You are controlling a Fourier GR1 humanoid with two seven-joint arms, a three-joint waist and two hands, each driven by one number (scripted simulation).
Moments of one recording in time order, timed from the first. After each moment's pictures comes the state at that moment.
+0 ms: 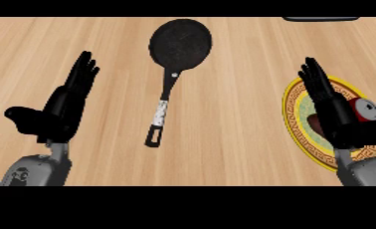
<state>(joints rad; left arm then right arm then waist) -0.15 0.30 -0.12 -1.61 0.18 0.17 0.08 -0.16 -0.56 0.32 -1.51 -0.43 -0.25 -0.19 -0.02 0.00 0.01</state>
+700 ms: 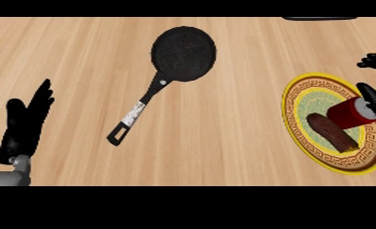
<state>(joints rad) -0.04 0.46 -0.02 -1.42 0.09 0.21 0.22 -0.18 -0.73 0.00 -1.37 -0.66 0.09 -0.36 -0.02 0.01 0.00</state>
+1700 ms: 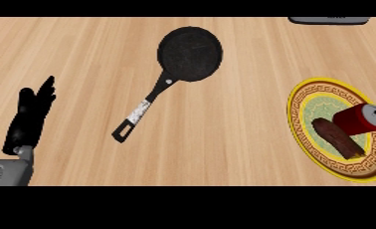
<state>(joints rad) -0.12 0.46 -0.01 -1.31 0.04 0.18 0.23 -0.19 -1.23 -0.03 -1.28 -0.25 0.44 -0.42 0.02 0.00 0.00</state>
